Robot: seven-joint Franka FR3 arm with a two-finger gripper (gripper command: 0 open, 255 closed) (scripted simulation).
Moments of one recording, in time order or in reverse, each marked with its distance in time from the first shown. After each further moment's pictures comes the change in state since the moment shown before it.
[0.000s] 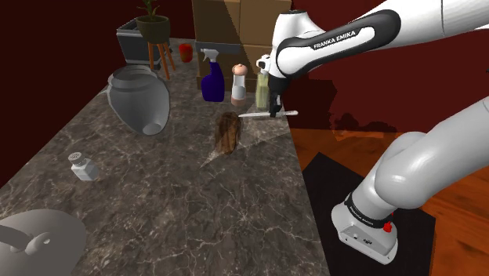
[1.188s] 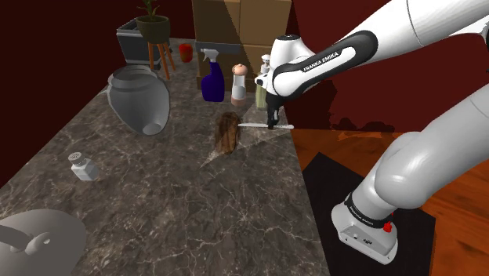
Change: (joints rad) arm -0.001 0.092 -0.002 -0.089 -0.002 0.182 0.002
